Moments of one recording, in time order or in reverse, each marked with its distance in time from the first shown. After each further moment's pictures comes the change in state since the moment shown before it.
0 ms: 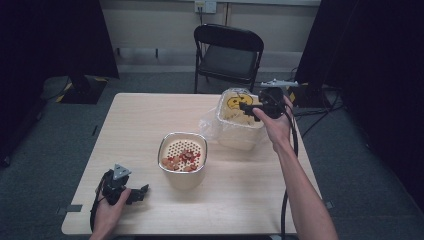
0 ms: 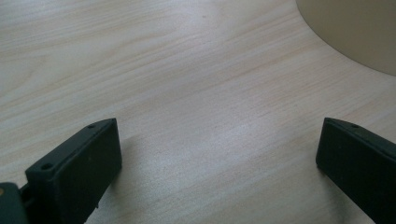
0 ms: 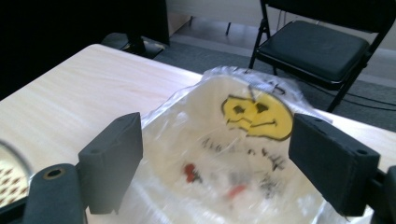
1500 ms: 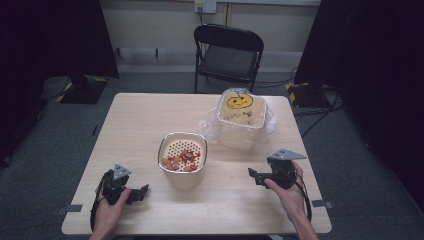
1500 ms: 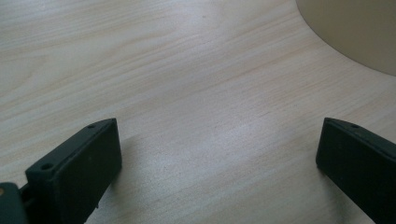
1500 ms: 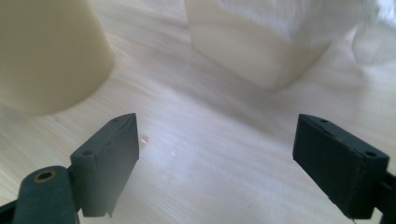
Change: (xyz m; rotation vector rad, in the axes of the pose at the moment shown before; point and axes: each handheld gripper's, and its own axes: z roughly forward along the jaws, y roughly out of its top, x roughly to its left) left arm 0.000 0.000 0.000 0.000 0.000 0.000; right arm 0.025 -0.181 -0.051 0.136 0.024 -0.008
